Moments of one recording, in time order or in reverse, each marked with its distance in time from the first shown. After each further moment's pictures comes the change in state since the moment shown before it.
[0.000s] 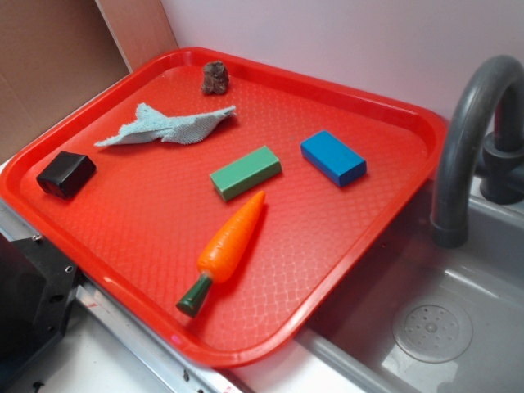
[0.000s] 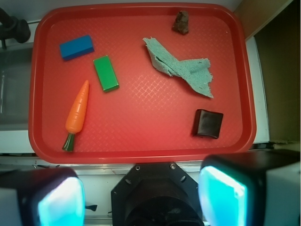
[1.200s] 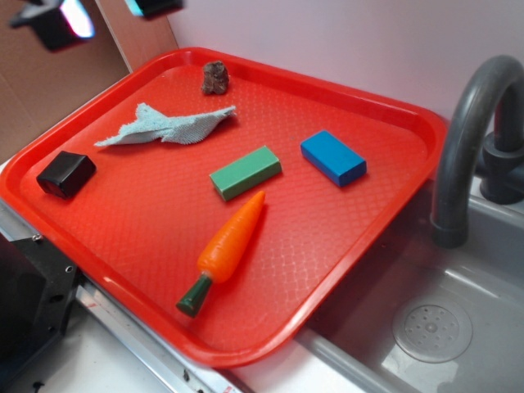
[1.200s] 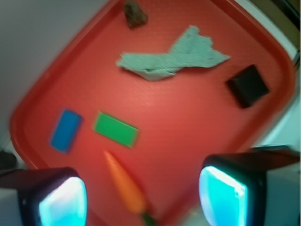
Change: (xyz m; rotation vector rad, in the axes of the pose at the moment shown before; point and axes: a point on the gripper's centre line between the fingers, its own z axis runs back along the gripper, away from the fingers) arm 0.097 -0.036 -0.066 -0.075 0.036 0.852
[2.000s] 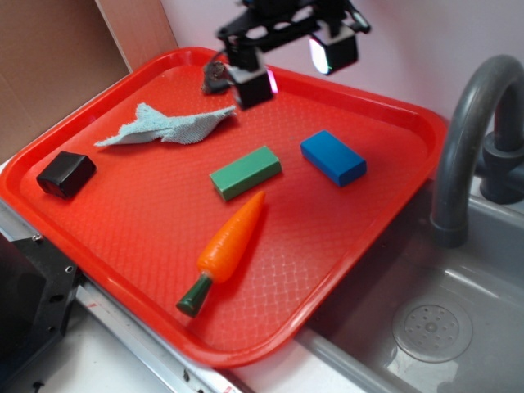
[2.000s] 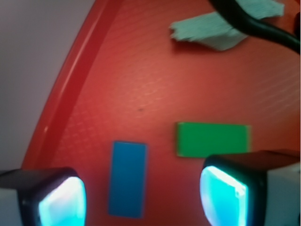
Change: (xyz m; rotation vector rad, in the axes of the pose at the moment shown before) arm 0.024 -0.089 -0.099 0.108 -0.079 0.329
